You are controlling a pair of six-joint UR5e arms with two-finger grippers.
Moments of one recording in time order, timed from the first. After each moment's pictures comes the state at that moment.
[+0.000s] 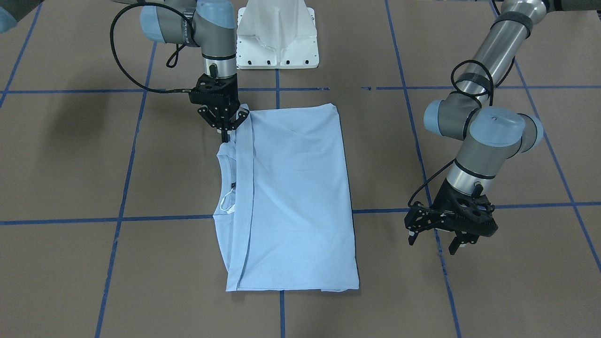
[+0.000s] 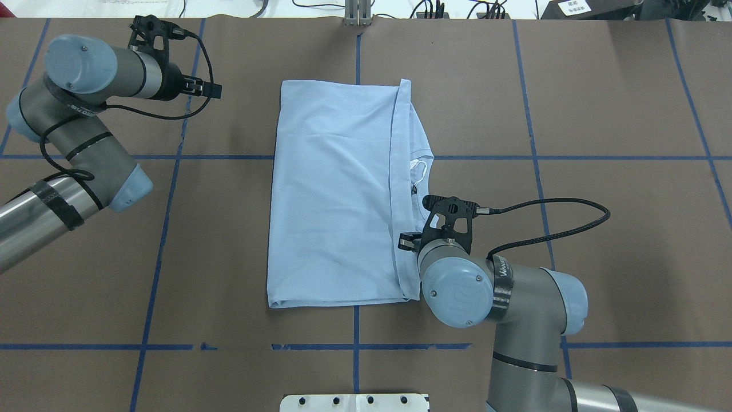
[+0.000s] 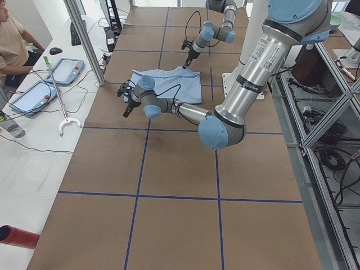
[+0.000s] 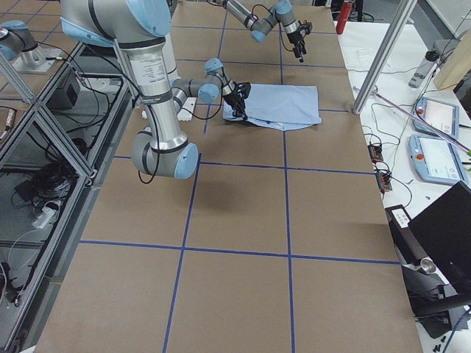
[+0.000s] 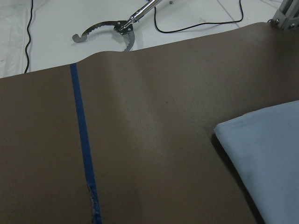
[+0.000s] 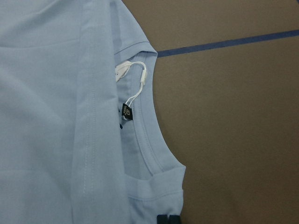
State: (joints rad) left arm -0.90 -2.11 -1.25 -2.42 -1.80 -0.79; right arm 0.28 -1.14 1.85 -1.50 1.25 1.56
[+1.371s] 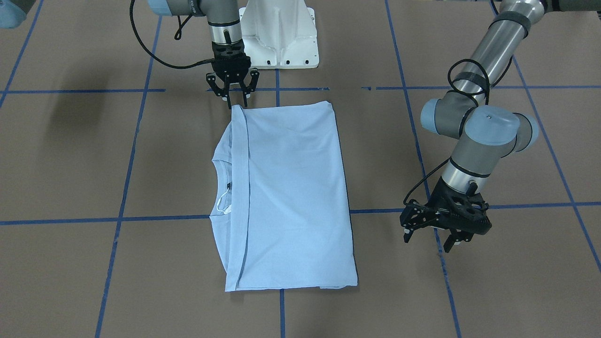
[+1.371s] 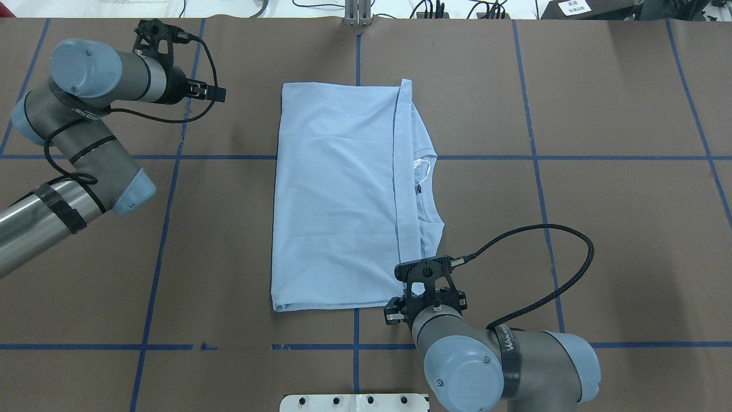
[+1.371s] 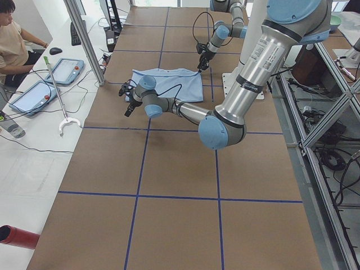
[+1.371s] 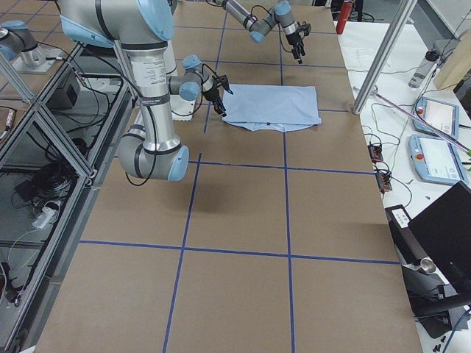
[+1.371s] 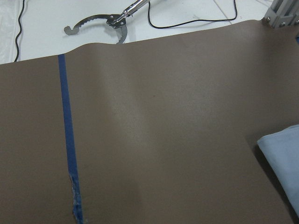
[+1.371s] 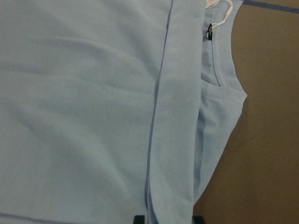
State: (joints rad) left arm -0.88 -2.11 -1.25 -2.42 -1.80 -0.80; right arm 0.11 -1.18 1.96 -1.51 1.20 1.28
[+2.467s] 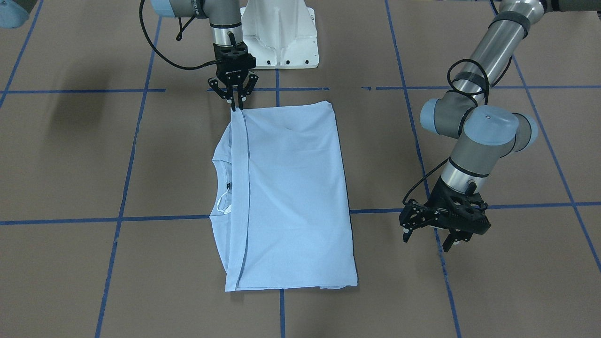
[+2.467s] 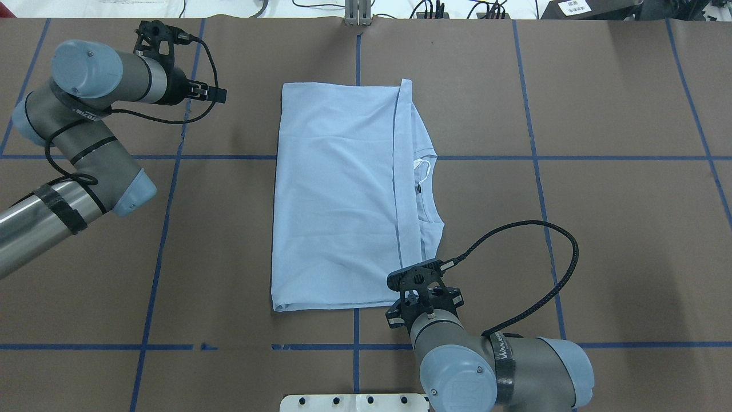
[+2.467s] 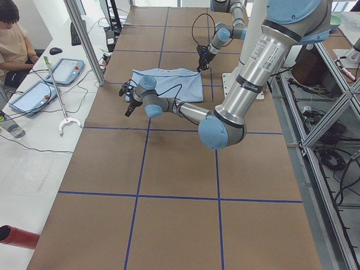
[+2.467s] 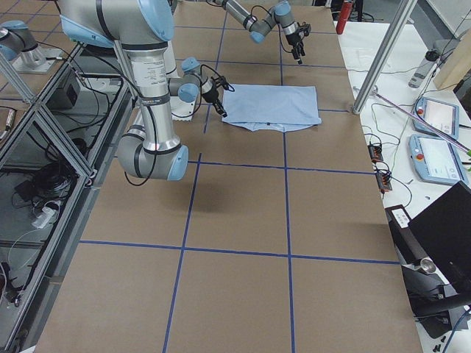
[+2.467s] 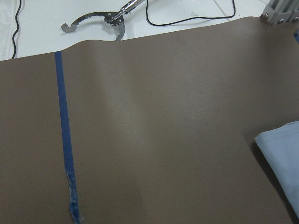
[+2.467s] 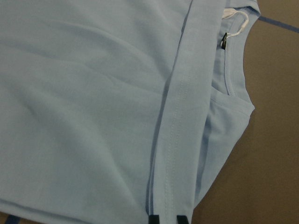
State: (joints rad) left arm -0.88 -2.11 -1.25 -2.42 -1.80 -0.80; right arm 0.09 -1.18 1.94 -1.51 1.16 1.18
